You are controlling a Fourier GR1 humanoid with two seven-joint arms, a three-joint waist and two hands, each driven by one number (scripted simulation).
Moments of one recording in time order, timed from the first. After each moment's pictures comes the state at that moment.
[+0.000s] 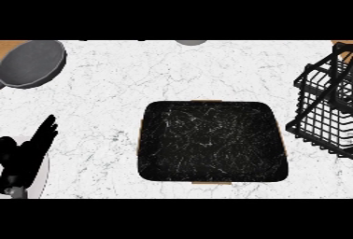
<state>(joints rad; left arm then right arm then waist) 0.03 0.27 0.22 -1.40 0.00 -0.13 0.15 -1.06 -0.69 -0.19 -0.71 1.24 0.36 0.50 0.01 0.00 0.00</state>
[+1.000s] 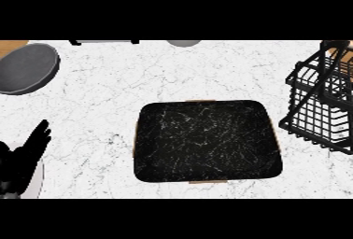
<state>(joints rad) 0.06 0.27 0.25 -1.41 0.00 -0.13 0.16 -1.05 -0.76 -0.57 -1.05 0.98 0.23 0.70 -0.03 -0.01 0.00</state>
